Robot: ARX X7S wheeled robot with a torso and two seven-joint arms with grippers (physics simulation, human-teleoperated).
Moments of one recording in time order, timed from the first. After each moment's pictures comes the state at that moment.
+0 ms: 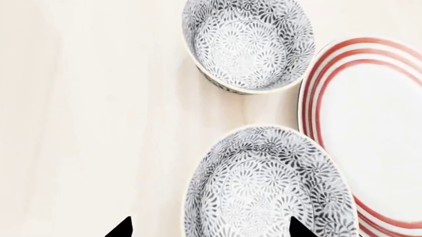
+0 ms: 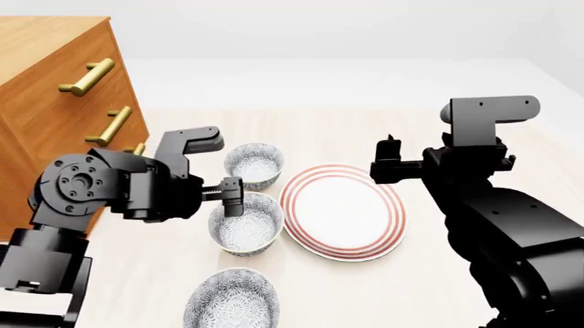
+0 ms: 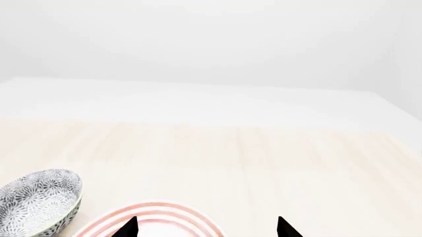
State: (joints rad) left arm -1.14 -0.37 0.40 -0.55 -1.33 -1.31 -0.64; right arm 0.77 0.24 0.01 -0.41 0.39 1.33 0.19
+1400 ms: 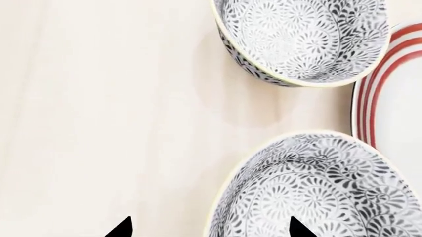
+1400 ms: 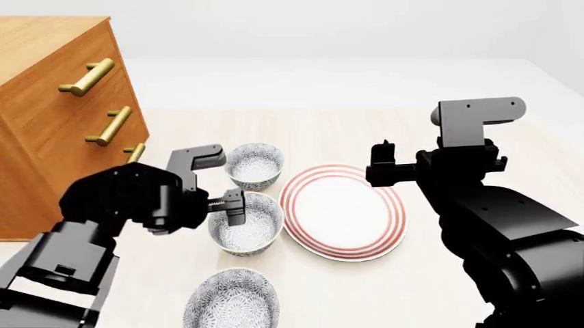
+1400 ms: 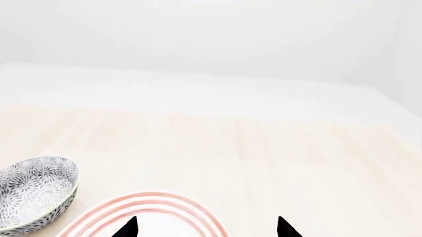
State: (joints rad) left arm -1.19 -0.29 0.58 -0.88 -1.13 -1.10 -0.37; right arm 0.78 0.25 -0.03 -0.36 0.41 1.33 0.22
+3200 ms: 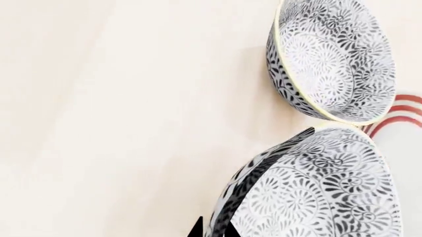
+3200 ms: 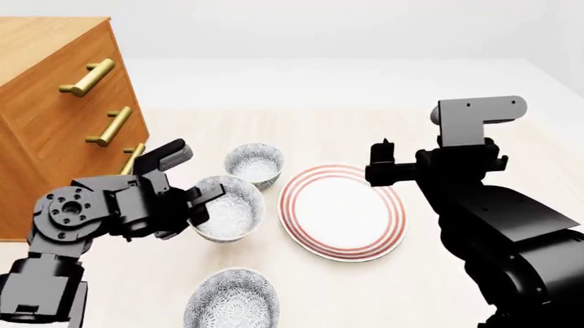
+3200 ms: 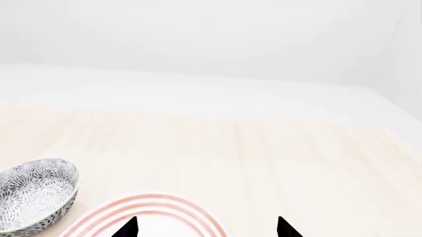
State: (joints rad) left arm -1.02 -0.38 0.29 -0.66 -1.42 -1.09 -0.74; right arm 0.78 0.26 -0.04 -0.37 0.45 1.33 0.26
